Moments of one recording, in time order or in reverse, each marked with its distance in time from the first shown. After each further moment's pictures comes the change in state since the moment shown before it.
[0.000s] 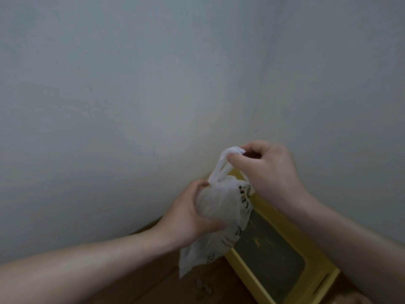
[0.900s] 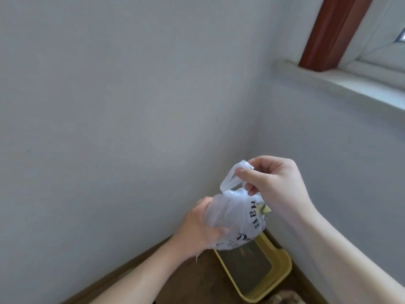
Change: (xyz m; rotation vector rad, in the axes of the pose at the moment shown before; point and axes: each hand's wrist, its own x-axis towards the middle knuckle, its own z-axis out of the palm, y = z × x) left_hand 0.003 0.316 -0.100 0.075 -0.063 -0.066; right_hand 0.088 -0.326 -0.181 0.131 -0.150 0.240
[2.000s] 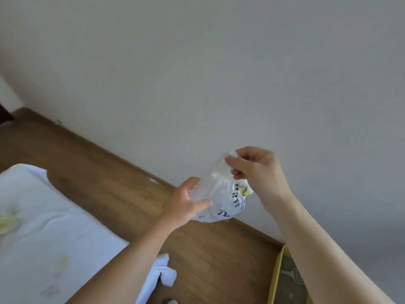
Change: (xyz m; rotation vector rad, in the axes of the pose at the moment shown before) left_hand -0.458 0.256 -0.175 -0.230 1.137 -0.538; right_hand -0.292 -0.379 0.113 0.050 -1.056 -0.220
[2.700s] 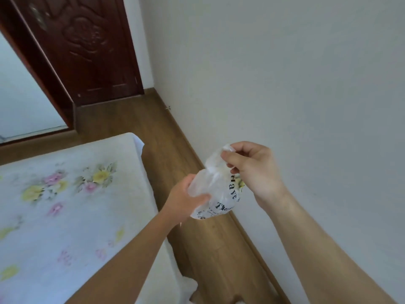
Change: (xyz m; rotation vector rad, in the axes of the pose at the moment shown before) left_hand 0.063 -0.065 -0.200 -0.027 0.620 -0.187; right_hand 0.162 -0.055 0.244 0.029 -0.605 -0.165
